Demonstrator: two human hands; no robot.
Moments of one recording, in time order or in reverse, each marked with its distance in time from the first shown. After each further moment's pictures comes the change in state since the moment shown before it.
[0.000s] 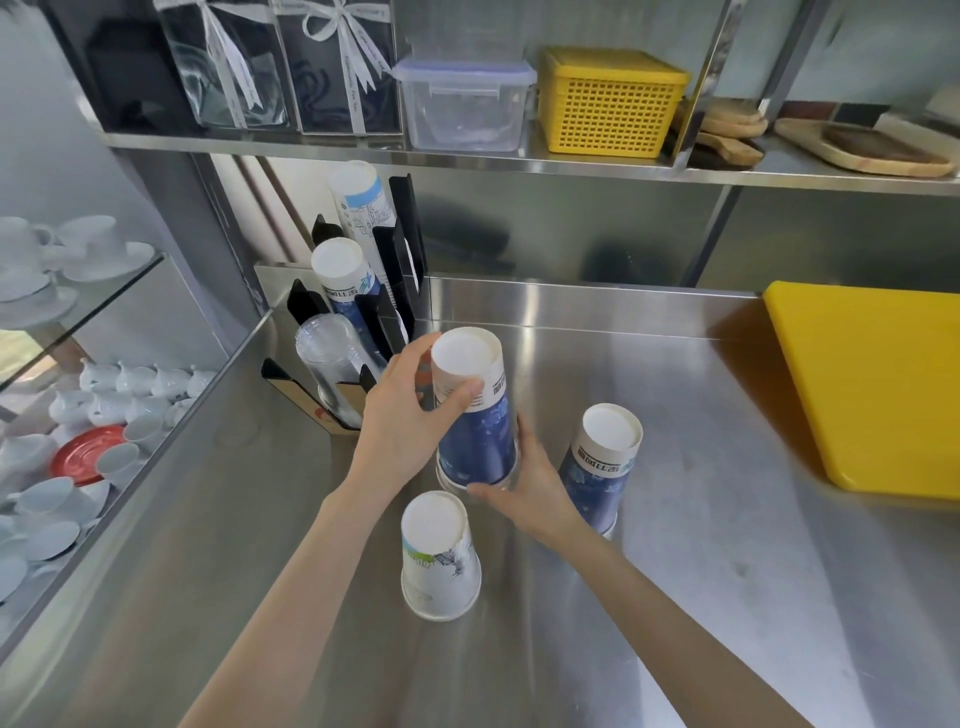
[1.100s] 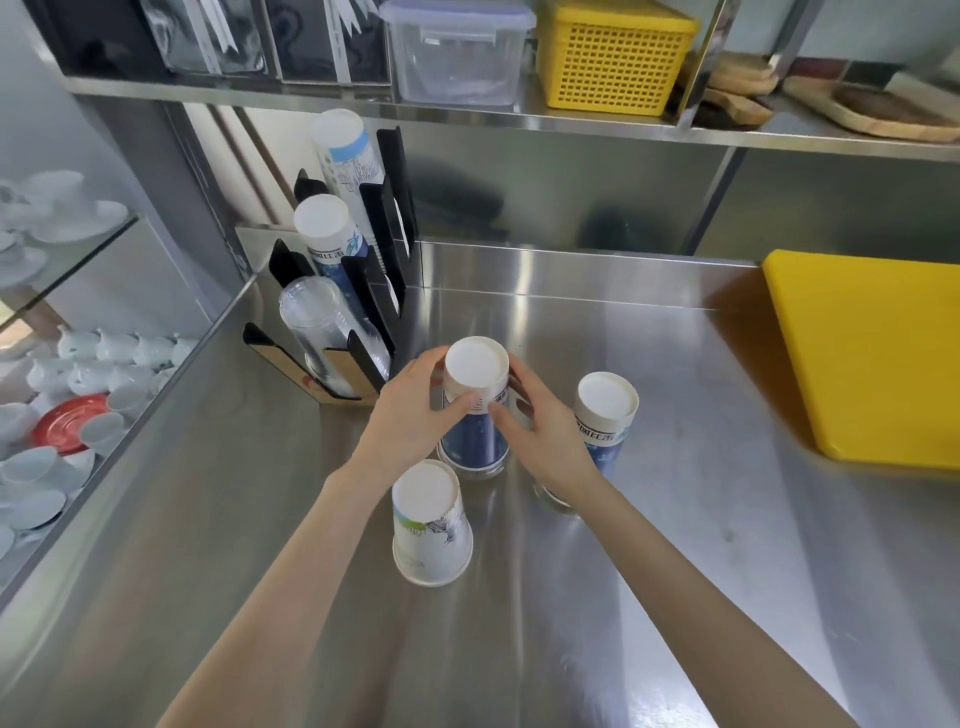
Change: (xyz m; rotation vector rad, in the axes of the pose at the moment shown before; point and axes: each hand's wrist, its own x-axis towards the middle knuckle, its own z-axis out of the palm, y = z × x) left_hand -0.001 -0.033 0.021 0.084 -0.204 -0.004; right_hand -0.004 -0.025 -0.025 0.057 0.090 -0.121
